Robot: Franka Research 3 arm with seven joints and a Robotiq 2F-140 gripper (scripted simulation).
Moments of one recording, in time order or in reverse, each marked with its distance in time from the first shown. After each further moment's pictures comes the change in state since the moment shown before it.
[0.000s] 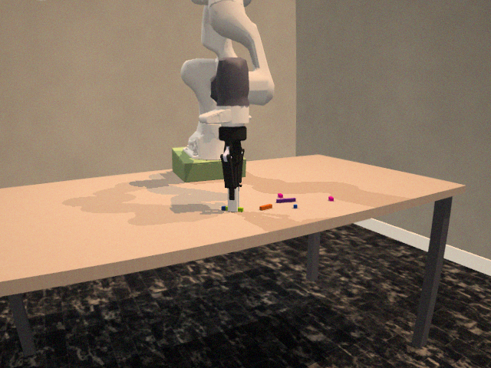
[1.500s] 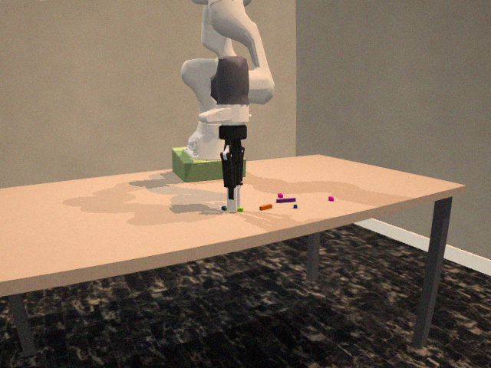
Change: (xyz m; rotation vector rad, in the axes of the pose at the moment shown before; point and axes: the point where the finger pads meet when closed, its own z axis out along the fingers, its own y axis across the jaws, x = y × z) arm -0.001 -0.002 -0.004 0.004 -0.002 0.000
